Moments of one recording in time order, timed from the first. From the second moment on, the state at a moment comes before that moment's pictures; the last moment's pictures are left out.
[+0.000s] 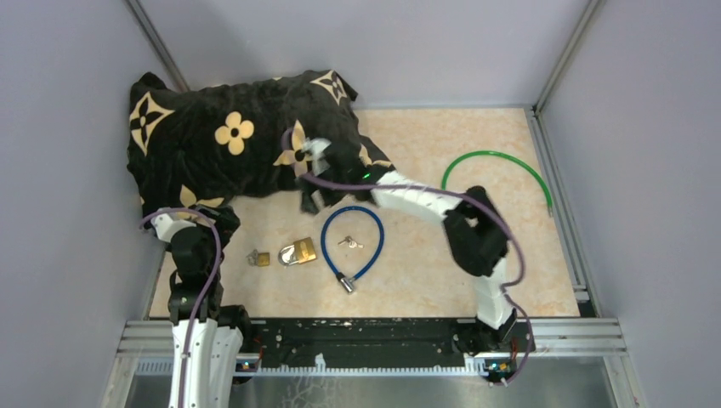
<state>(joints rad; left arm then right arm) 0.10 0.36 0.44 -0.36 -0.30 -0.71 0.92 2.08 1.63 -0.21 -0.31 0.23</state>
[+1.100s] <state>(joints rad) 0.07 0.39 0.27 0.05 0.37 -0.85 0.34 1.76 1.18 -0.45 0.02 0.17</state>
